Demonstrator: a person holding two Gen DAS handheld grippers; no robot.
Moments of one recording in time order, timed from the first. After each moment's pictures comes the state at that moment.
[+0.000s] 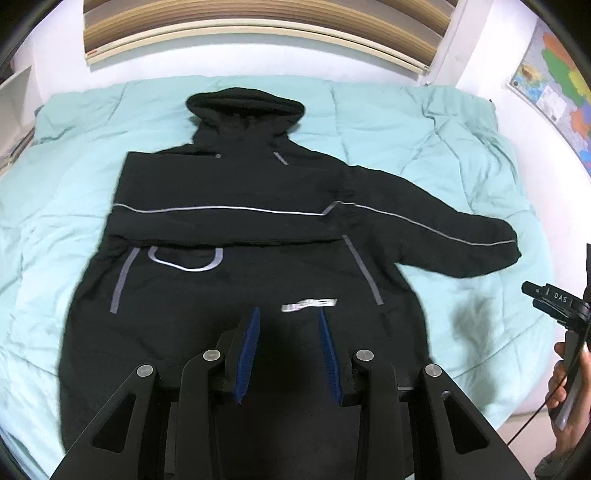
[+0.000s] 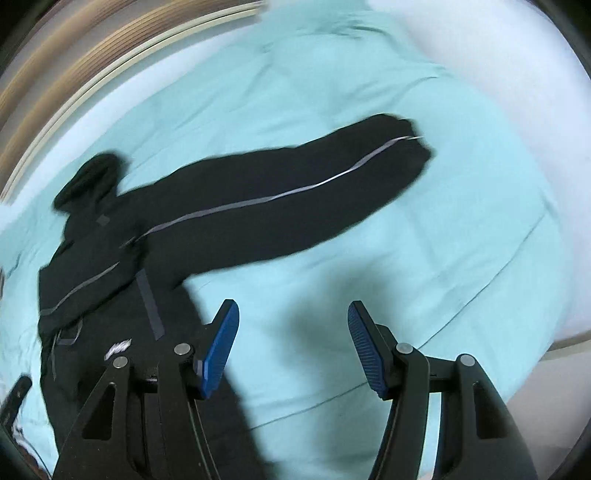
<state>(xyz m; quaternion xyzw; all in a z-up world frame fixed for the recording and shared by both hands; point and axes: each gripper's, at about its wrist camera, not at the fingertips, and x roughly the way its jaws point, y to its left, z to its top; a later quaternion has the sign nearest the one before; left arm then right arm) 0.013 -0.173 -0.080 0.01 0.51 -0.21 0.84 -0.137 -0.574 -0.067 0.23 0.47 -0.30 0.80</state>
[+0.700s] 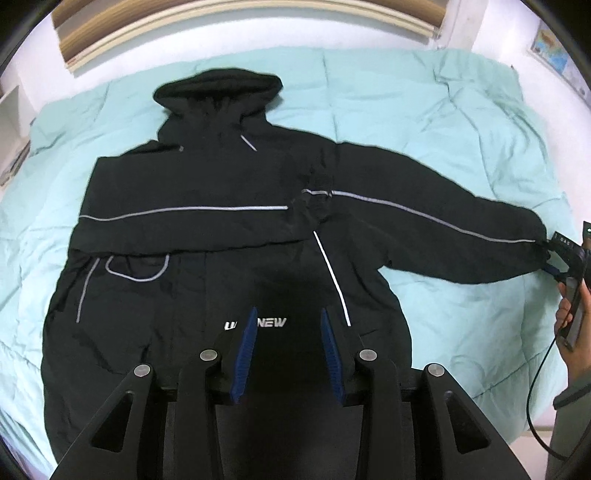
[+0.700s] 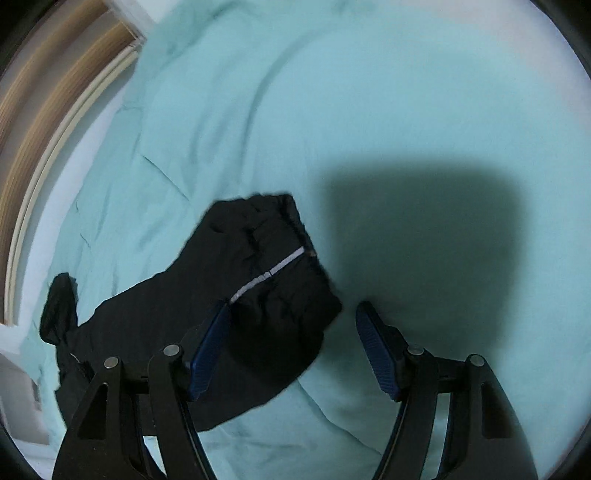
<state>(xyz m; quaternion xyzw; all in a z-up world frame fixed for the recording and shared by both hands) 0.034 -0.291 -0.102 0.07 0.55 -0.16 0.82 -0.104 -0.859 -0.155 0.38 0.42 -0.30 0.77</state>
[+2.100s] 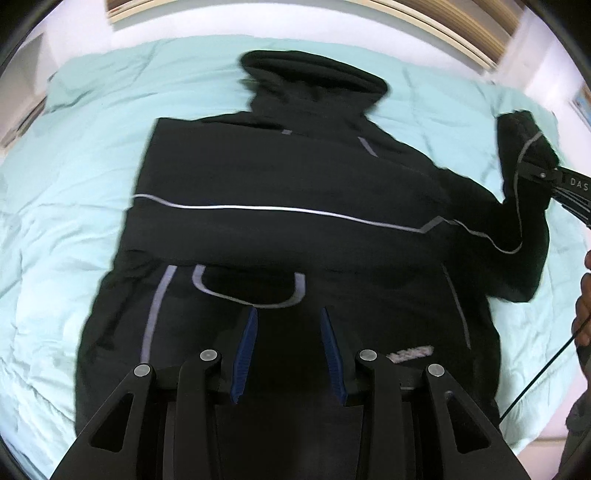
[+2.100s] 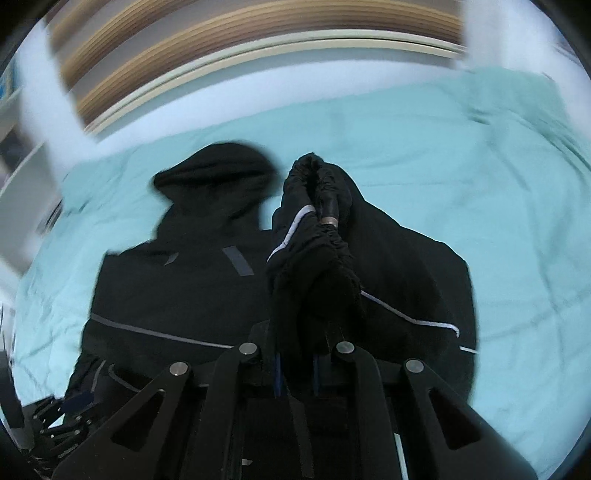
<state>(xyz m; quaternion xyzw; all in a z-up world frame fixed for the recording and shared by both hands) 0.138 -0.117 -0.151 0.00 0.56 -0.14 0.82 0.152 -0.426 -0.059 0.10 0.45 -0.06 0.89</state>
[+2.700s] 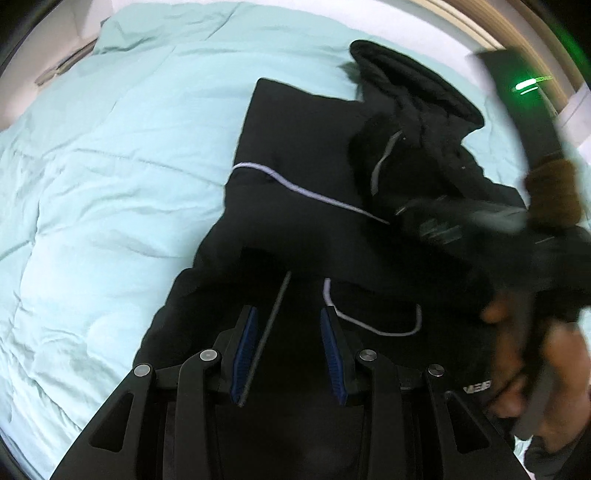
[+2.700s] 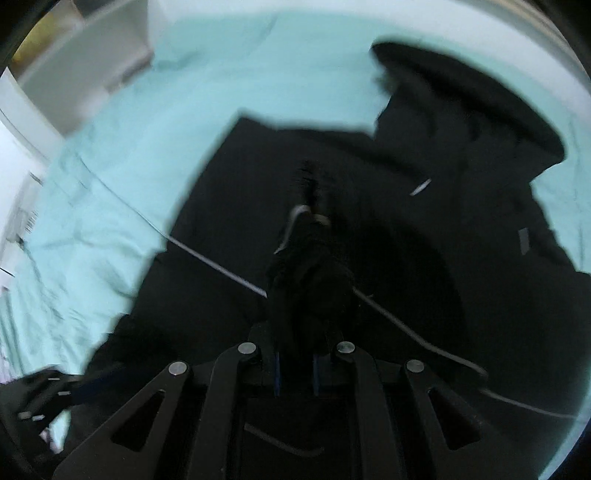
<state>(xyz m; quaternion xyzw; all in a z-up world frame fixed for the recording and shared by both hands) 0.191 -0.034 -0.197 -0.05 0.59 -0.07 0.81 0.269 -0.159 -0.201 -0.01 0.57 0.13 0.81</state>
